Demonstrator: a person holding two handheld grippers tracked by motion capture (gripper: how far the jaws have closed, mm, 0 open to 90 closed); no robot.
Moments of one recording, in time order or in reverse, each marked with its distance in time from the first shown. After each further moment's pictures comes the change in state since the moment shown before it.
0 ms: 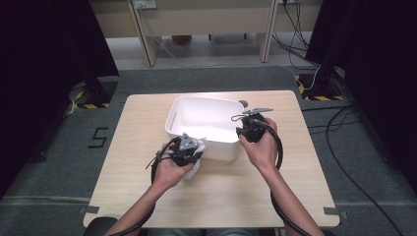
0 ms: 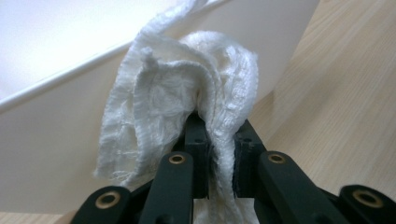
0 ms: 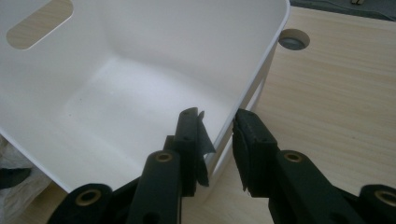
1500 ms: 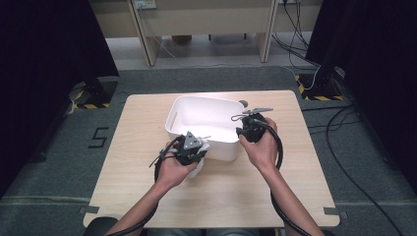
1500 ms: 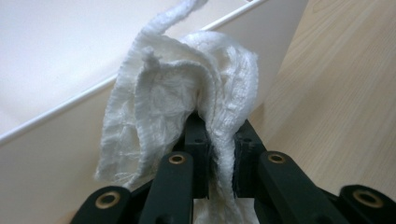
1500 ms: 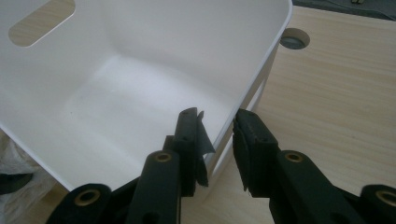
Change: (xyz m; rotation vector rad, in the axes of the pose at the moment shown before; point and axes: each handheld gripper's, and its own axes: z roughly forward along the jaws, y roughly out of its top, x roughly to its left) left arm -0.009 0.013 0.001 -0.015 -0.011 0.026; right arm 0.000 0.001 0.000 0.005 -0.001 -0.003
